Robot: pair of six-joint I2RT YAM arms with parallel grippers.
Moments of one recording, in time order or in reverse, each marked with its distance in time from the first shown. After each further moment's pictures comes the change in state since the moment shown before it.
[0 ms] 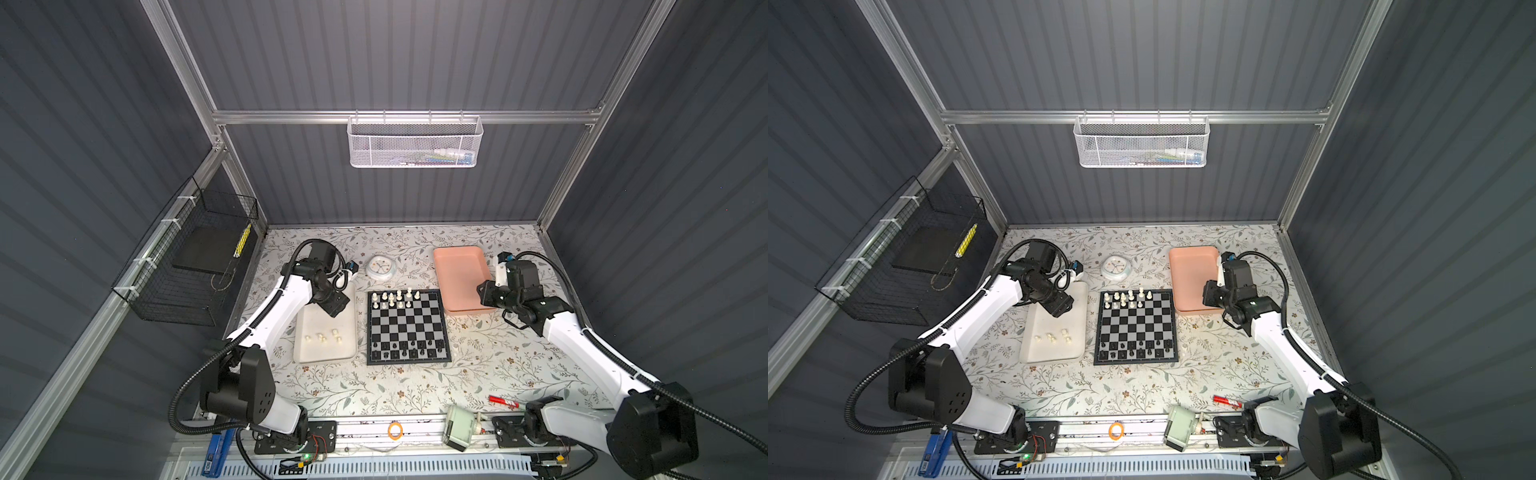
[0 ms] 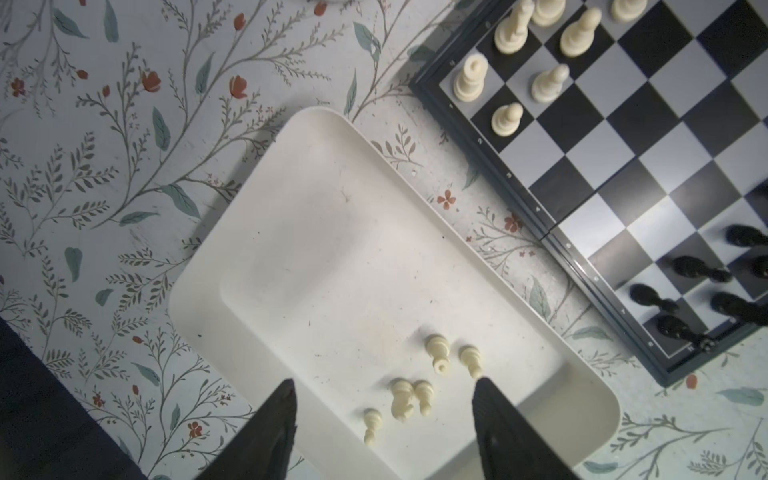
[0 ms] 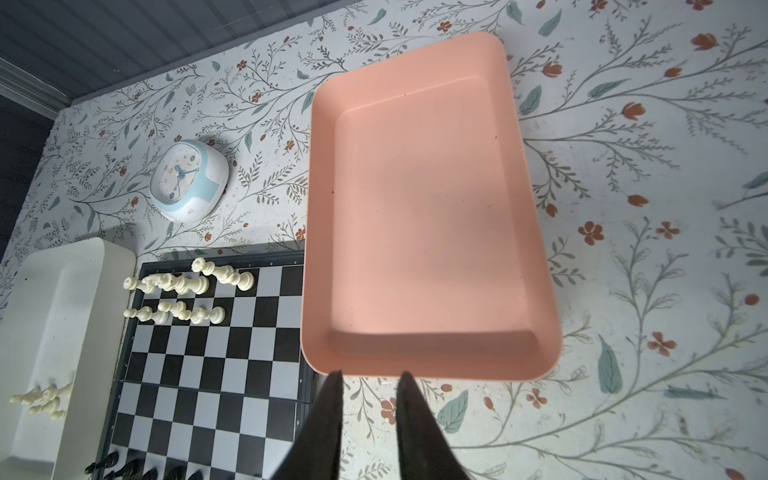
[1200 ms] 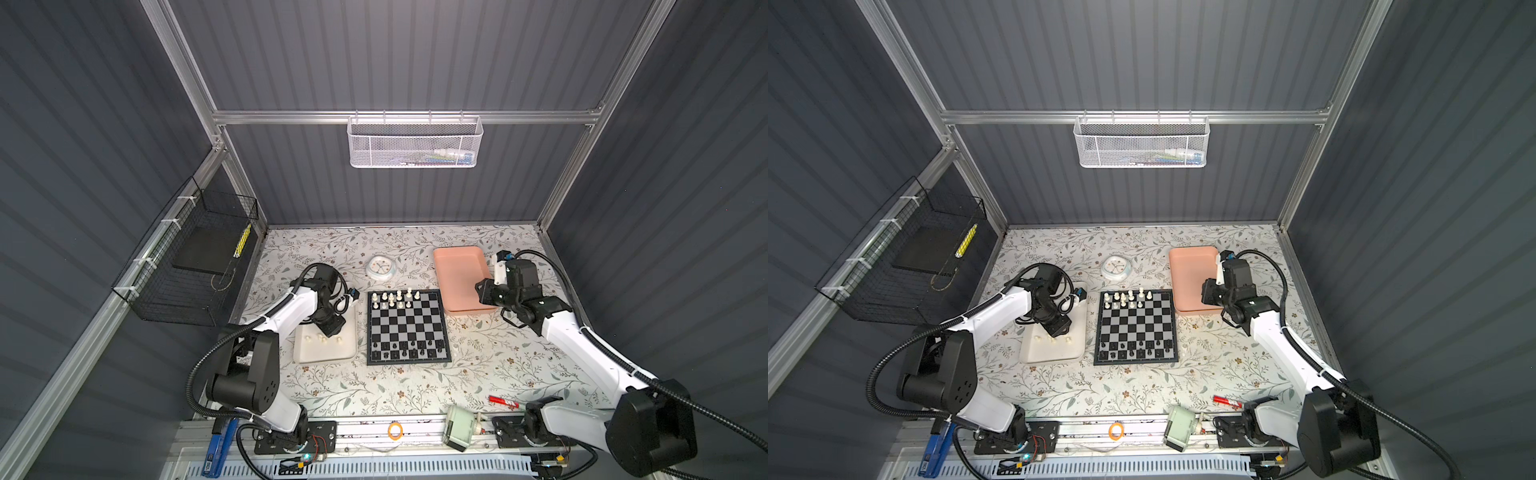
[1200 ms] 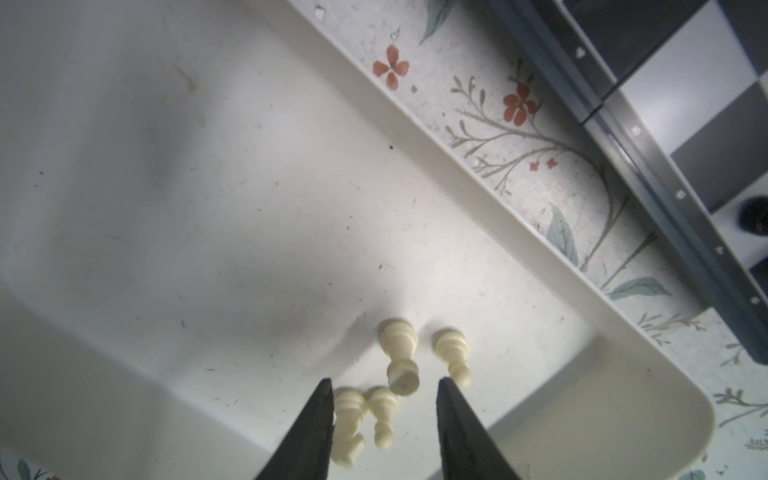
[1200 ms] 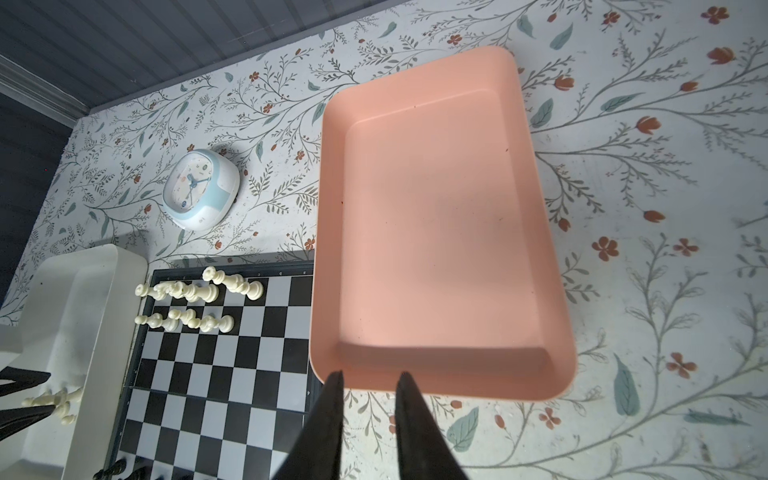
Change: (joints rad) left arm 0.013 0.078 -0.194 0.090 0.019 0.055; right arm 0.000 0.007 -0.003 0.042 -0.016 0.002
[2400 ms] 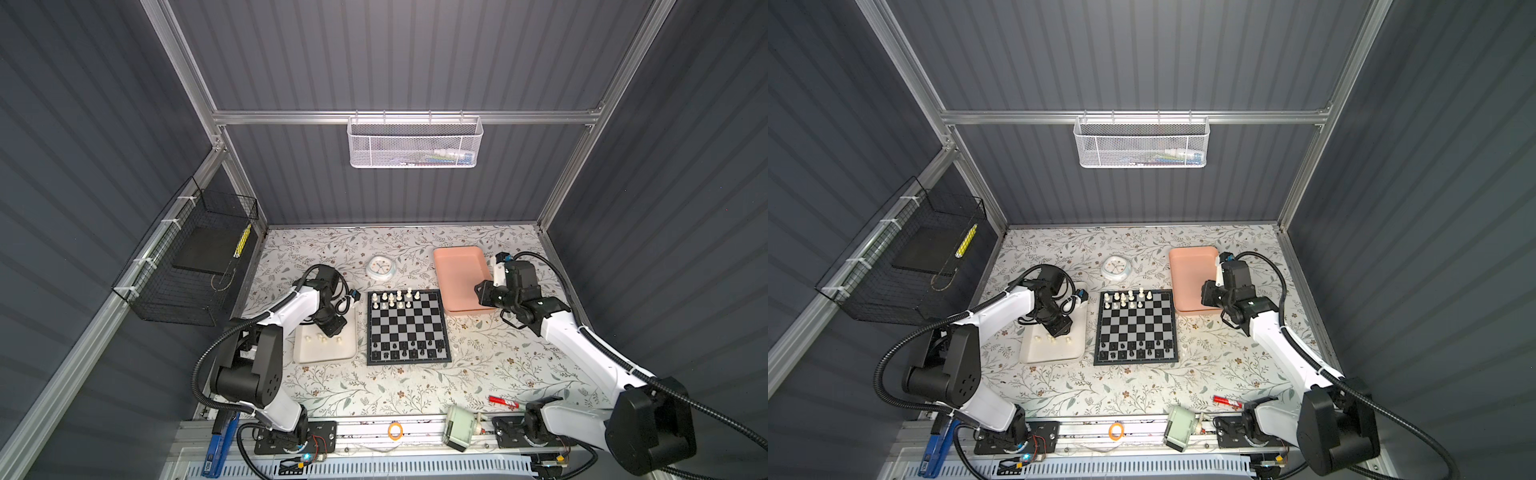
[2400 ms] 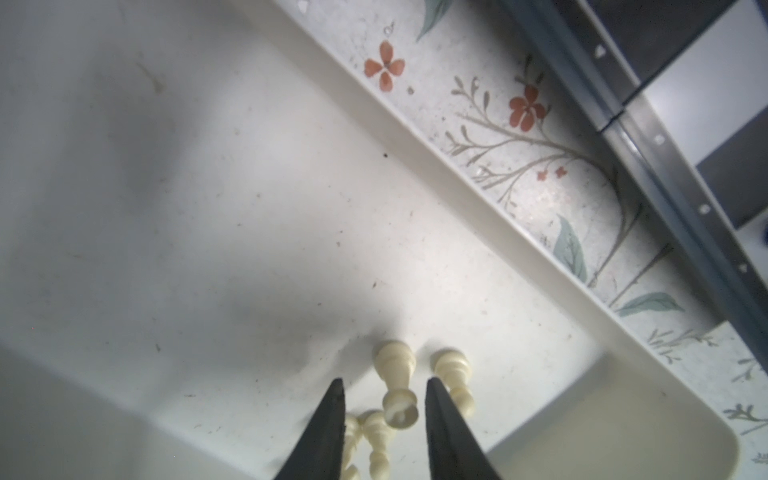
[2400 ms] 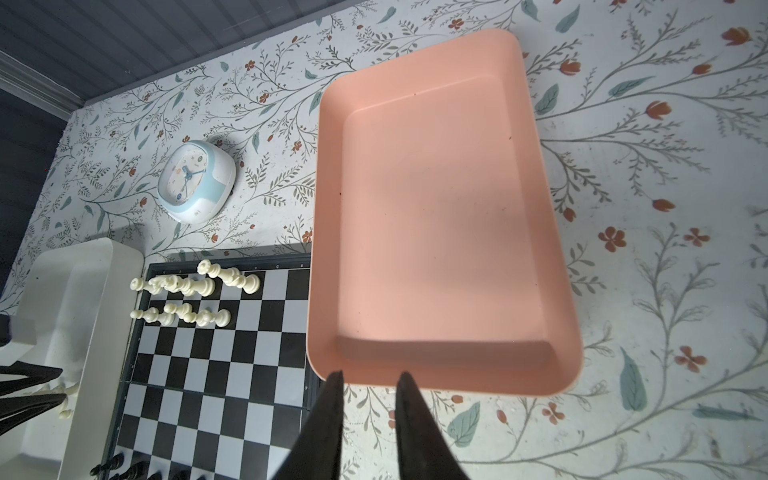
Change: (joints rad) left arm 0.000 0.035 -0.003 0.021 0.014 -0.001; right arm 0.000 0.010 -0.013 0.002 -0.007 0.003
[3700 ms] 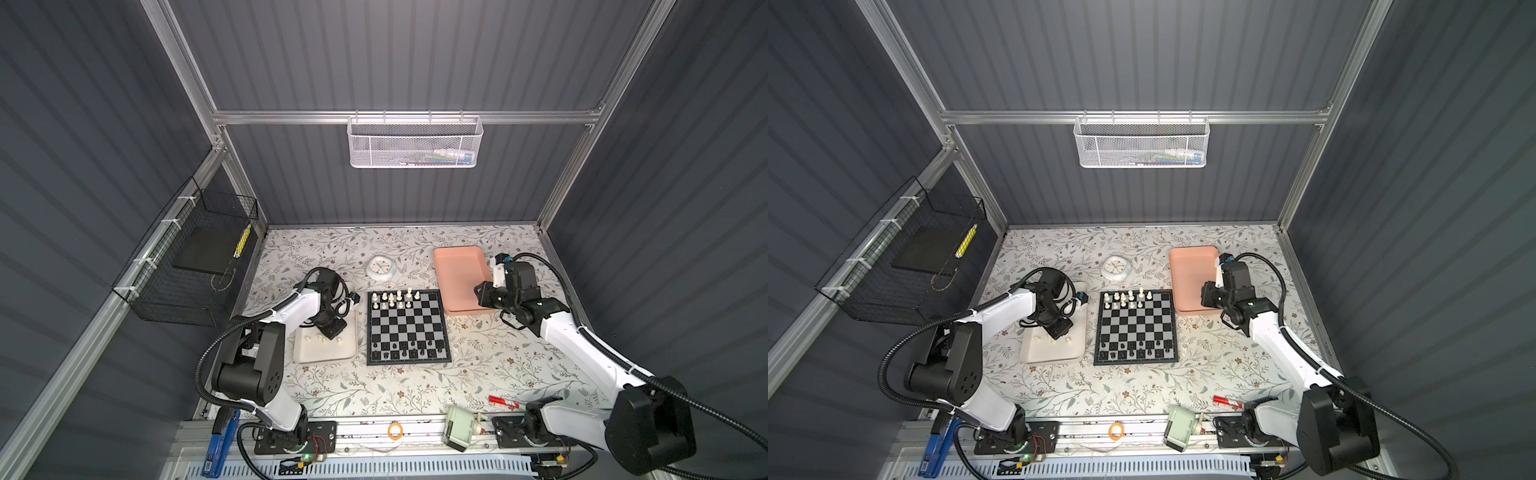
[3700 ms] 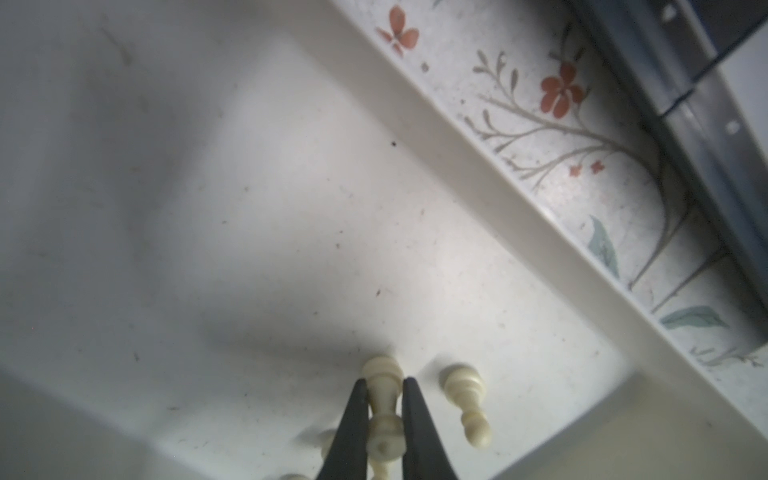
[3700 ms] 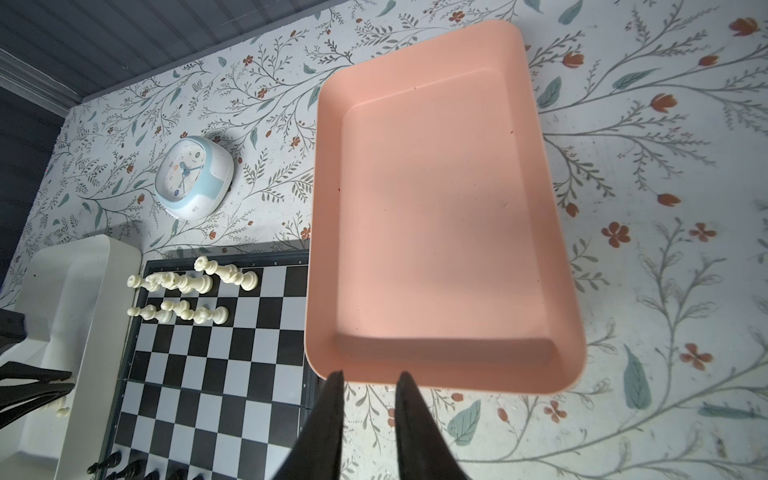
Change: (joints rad) left arm 0.000 0.013 -0.033 0.041 -0.019 -0.013; right arm 0.000 0.000 -0.010 0.007 -0.003 0.001
